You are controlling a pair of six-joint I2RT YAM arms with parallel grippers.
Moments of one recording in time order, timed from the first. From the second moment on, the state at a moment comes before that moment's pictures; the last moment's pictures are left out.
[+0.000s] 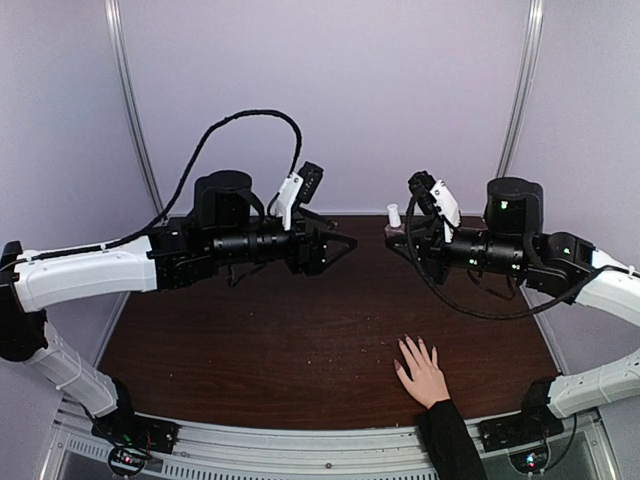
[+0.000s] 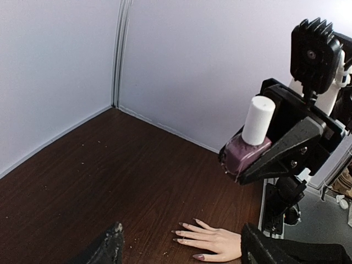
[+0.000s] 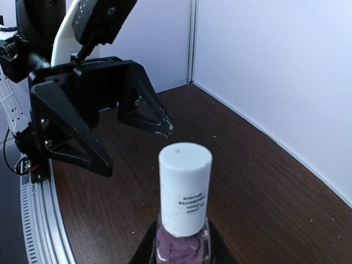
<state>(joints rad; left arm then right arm) -0.99 1.45 1.20 0.10 0.22 -0.18 0.88 1.05 1.04 -0.25 -0.10 -0.05</state>
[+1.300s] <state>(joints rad) -1.02 1.67 1.45 0.15 0.22 -0.28 0.89 1.09 1.05 -0.34 0.10 -0.02</state>
